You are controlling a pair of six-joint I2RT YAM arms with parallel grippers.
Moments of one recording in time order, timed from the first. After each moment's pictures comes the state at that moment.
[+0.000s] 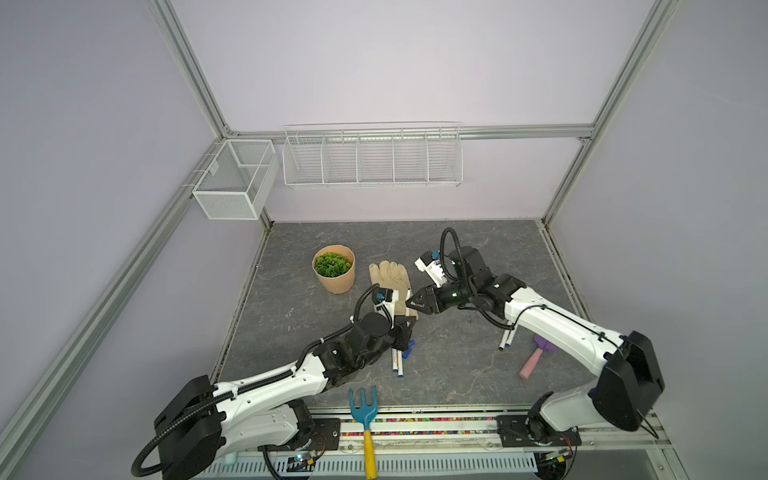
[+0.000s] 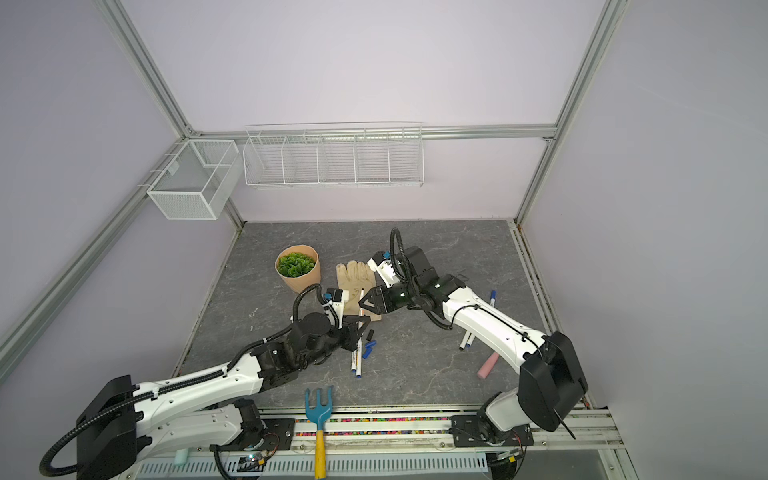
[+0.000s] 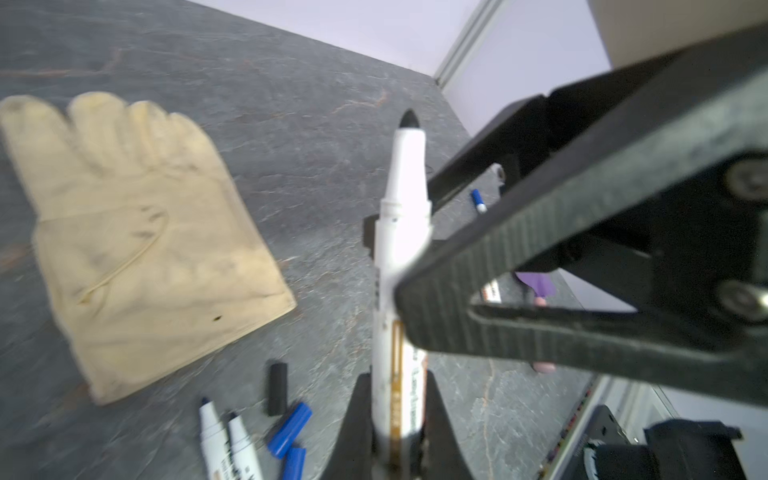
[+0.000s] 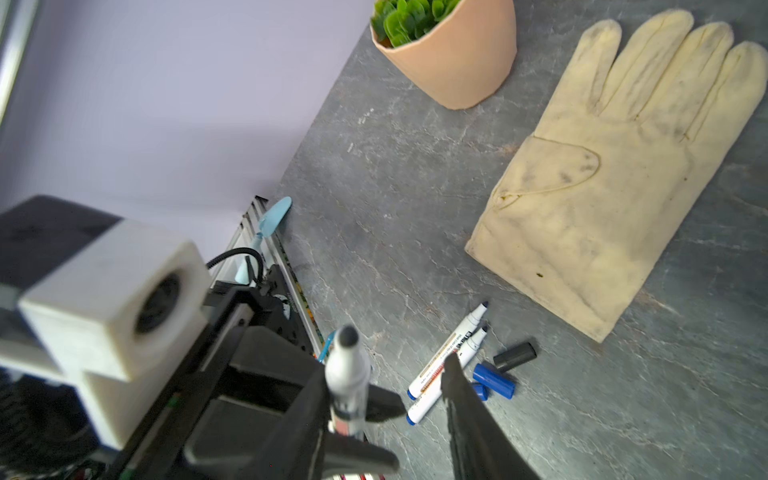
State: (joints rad) left arm -1.03 1.08 0.56 0.07 -0.22 -0.67; right arm 0.68 1.51 1.17 -0.47 -0.56 0.32
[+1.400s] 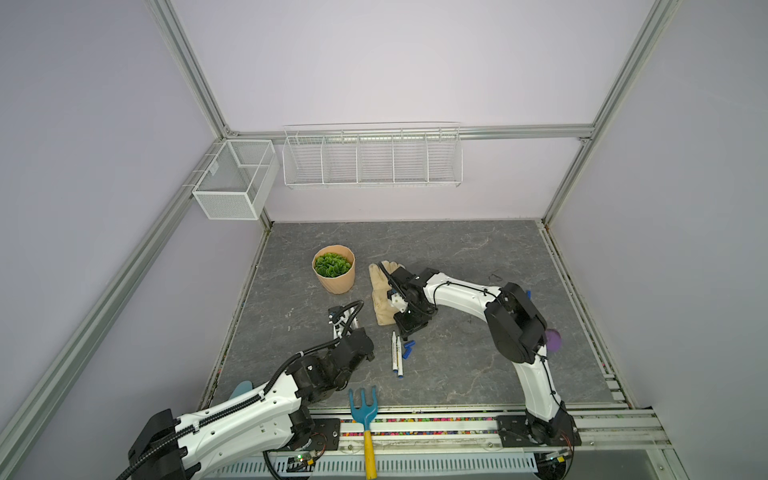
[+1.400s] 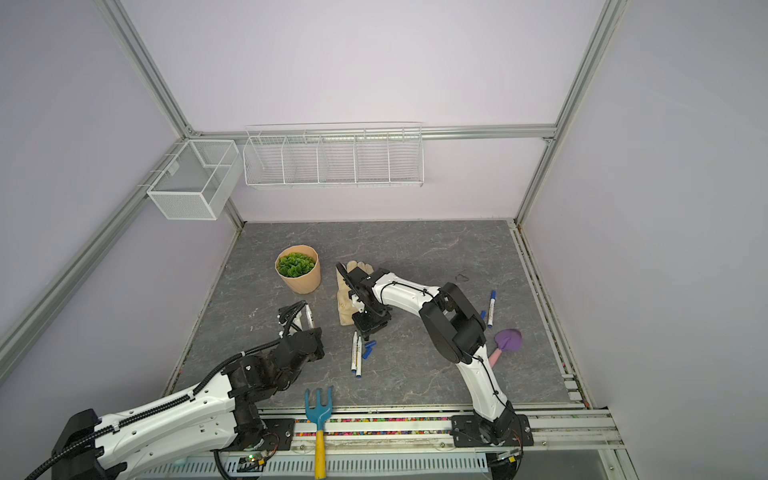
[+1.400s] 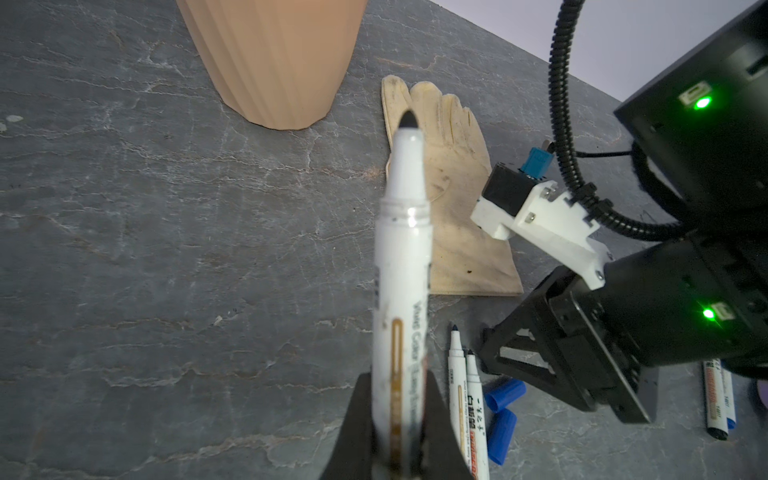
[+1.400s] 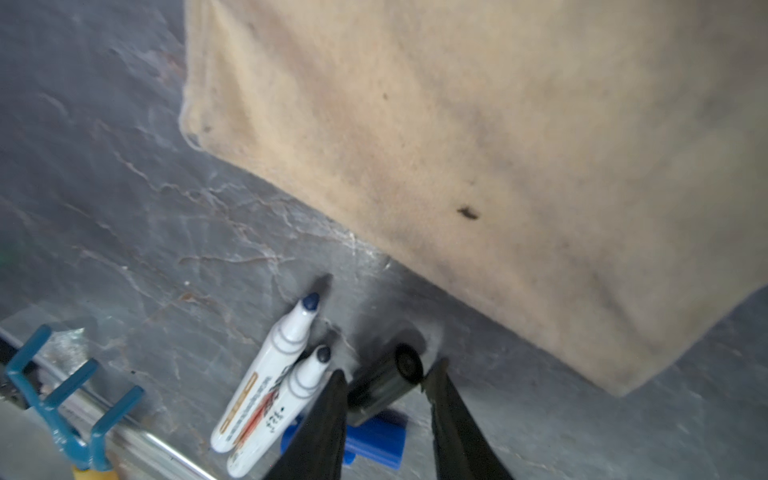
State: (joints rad) left arm -1.02 0.84 0.46 -0.37 -0.59 -0.96; right arm 0.84 2.15 1.62 -0.98 -0.19 0.21
